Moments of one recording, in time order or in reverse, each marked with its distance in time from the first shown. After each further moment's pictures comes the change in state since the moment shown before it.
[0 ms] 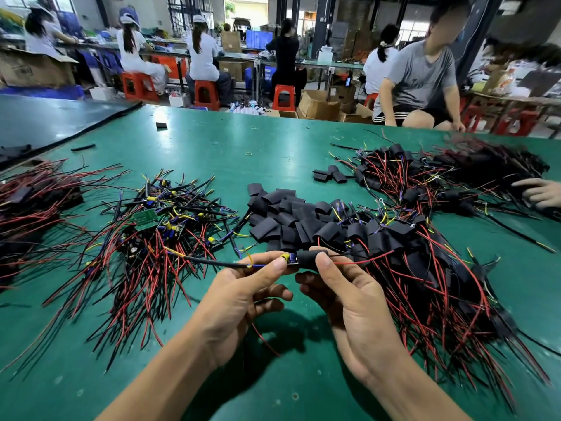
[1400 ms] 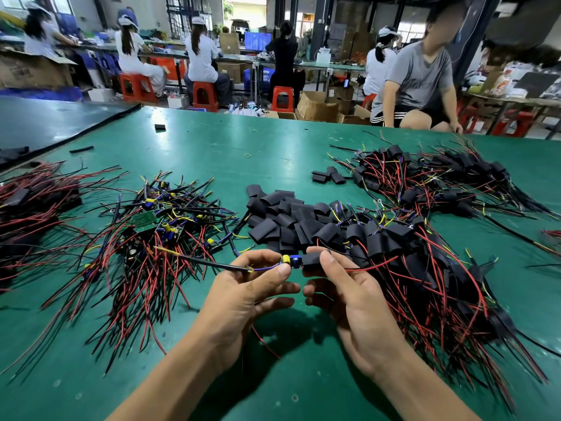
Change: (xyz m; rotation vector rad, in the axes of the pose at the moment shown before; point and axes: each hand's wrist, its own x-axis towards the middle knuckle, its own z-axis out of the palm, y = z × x) left_hand 0.000 -0.003 0.008 -0.078 0.090 0.043; right_hand 0.002 -0.010 -0.001 -0.026 -0.054 0.093
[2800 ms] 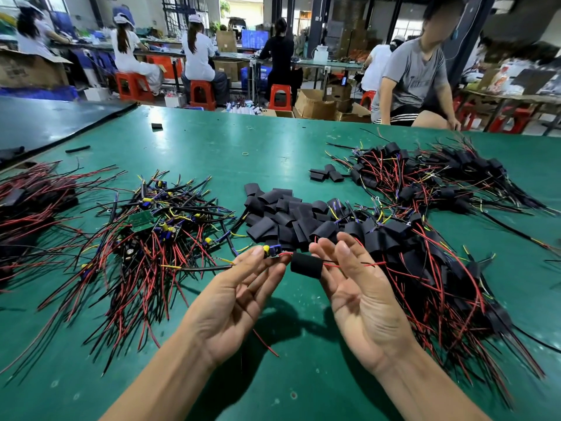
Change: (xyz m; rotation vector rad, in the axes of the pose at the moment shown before) left_hand 0.002 0.015 0.000 -0.498 0.088 -0.218; right_hand 0.006 -0.008 -0.005 0.449 0.041 -0.057
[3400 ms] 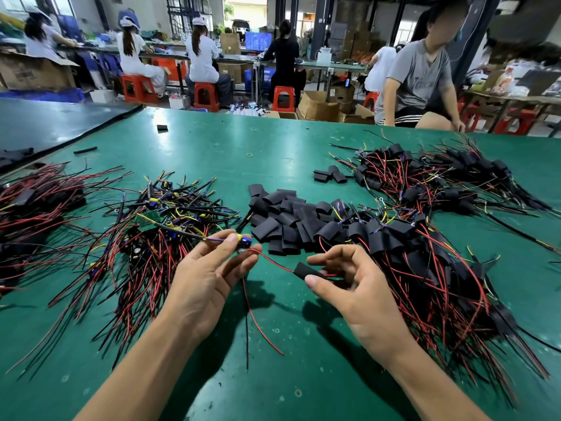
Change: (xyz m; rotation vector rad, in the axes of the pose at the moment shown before) left_hand 0.017 0.027 -0.019 0.249 0.044 0.366; right_hand 0.002 0.004 -0.019 -0.959 -0.128 -0.250
